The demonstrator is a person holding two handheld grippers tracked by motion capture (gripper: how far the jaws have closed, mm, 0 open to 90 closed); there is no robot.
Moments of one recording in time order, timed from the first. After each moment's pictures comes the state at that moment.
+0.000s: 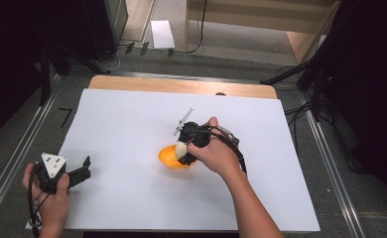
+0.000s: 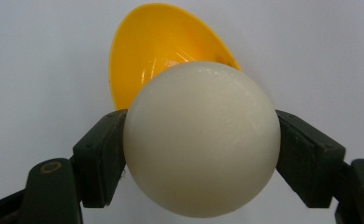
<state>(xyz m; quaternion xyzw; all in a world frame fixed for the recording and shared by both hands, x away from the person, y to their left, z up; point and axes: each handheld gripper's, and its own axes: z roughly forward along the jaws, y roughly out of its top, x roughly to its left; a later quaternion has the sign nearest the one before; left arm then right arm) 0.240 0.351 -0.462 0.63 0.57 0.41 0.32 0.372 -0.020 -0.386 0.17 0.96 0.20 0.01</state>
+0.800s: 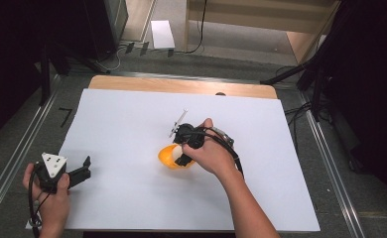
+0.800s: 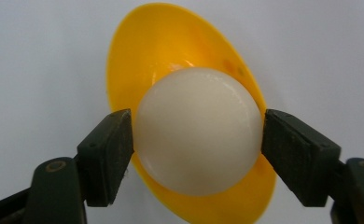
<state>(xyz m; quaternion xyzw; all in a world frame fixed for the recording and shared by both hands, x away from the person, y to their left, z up) 0.240 0.350 -0.462 0.63 0.58 0.41 0.32 0.373 -0.008 -0.394 0.17 0.97 0.18 0.01</state>
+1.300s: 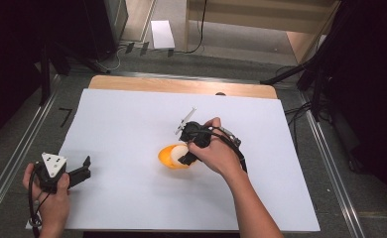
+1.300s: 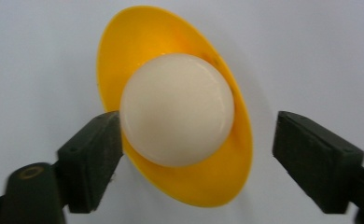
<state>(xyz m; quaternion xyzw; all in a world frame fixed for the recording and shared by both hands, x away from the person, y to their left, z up) 0.241 0.351 -0.462 0.63 0.58 0.41 0.31 0.372 -0.025 -0.387 0.19 0.96 0.21 0.02</state>
